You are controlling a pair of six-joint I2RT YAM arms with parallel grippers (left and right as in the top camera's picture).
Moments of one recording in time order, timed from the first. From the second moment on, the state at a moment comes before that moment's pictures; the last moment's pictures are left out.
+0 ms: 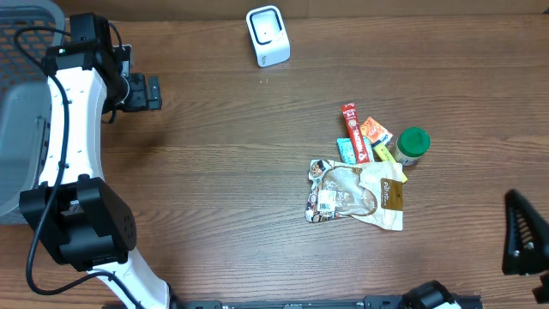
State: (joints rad) left arm 0.17 1.94 1.82 -1.16 0.00 0.03; right arm 0.39 0.79 1.96 -1.41 0.30 0.20
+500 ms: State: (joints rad) left arm 0.17 1.94 1.82 -1.16 0.00 0.03; right arm 0.22 0.28 0.76 -0.19 0.08 0.20
